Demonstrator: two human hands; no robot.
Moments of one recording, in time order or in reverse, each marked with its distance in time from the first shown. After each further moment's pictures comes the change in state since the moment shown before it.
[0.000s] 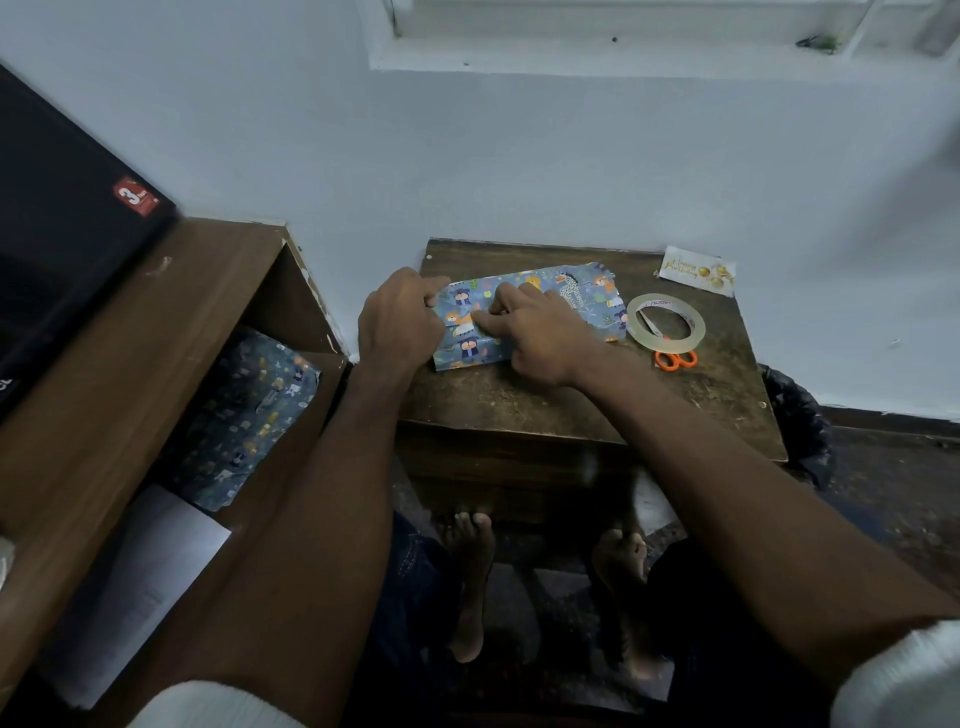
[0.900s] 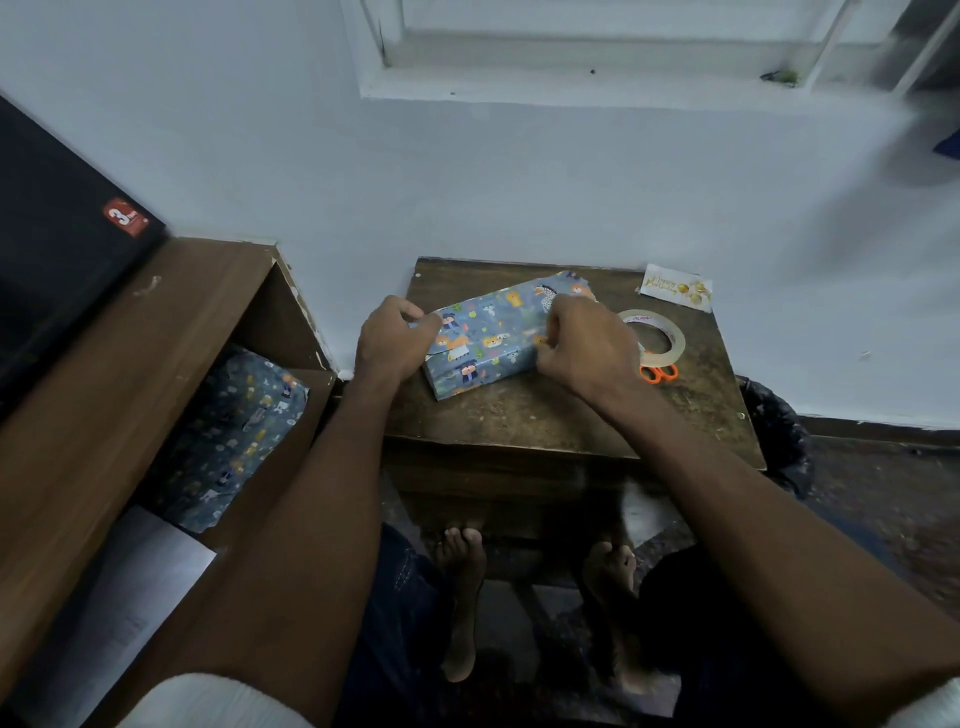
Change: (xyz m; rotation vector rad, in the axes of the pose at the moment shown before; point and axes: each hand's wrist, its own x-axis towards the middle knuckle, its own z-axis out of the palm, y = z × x) left_hand 0.011 -0.007 0.014 -0.349 -0.094 -0.363; right_hand -0.039 0.014 -0.008 0.152 0.320 0.547
